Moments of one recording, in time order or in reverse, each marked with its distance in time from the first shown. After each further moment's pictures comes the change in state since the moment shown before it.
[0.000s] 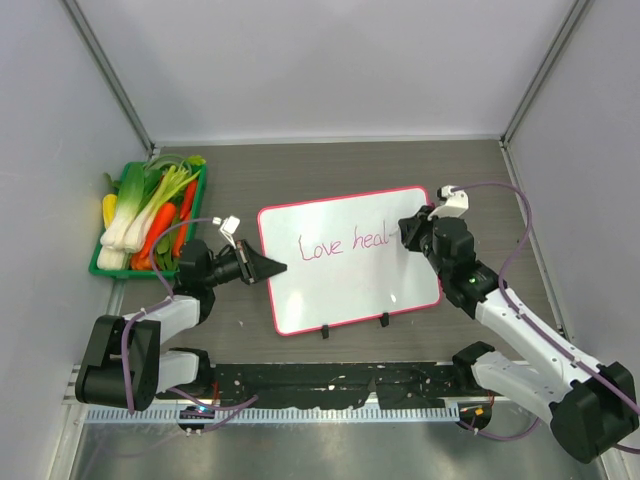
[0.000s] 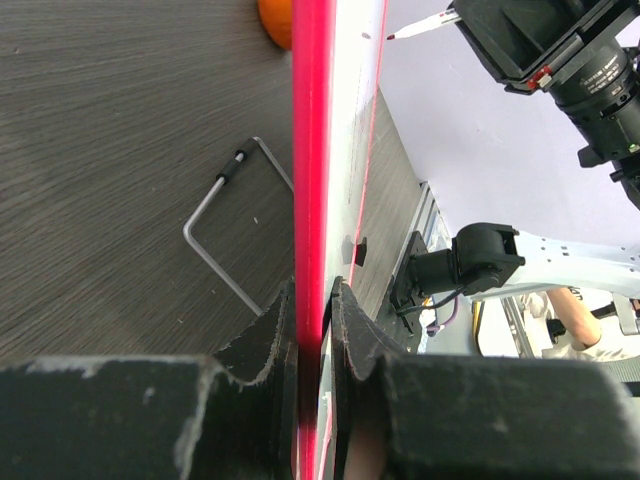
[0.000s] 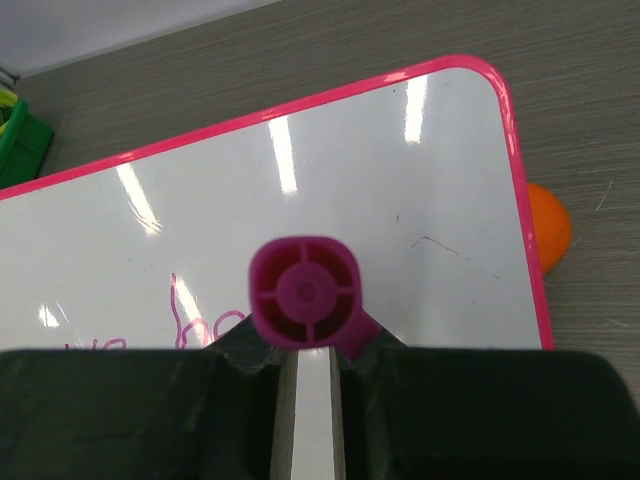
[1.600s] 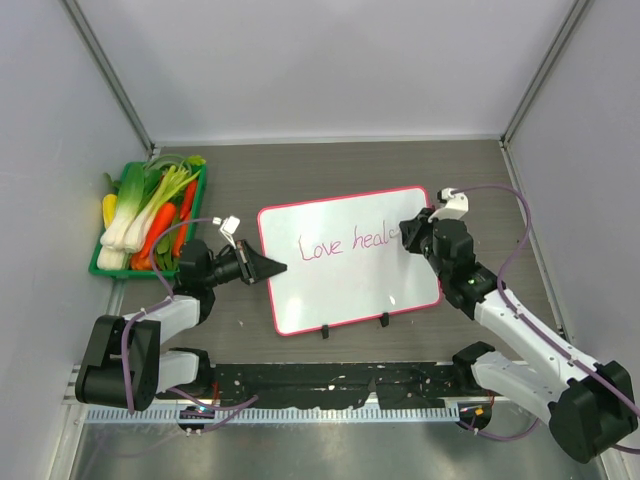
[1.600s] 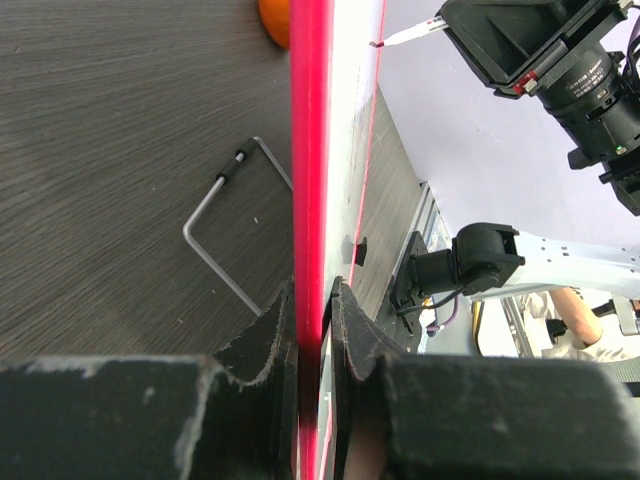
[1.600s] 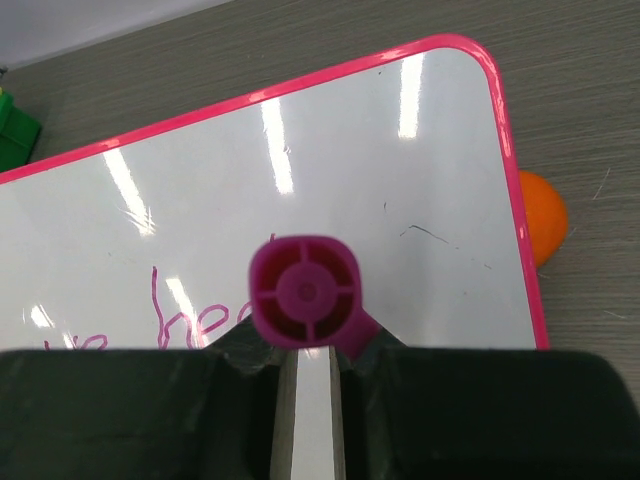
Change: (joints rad) left arm 0.000 0.000 0.000 -0.002 0.000 0.000; right arm -0.015 0.011 -0.021 0.030 -0.009 -0.004
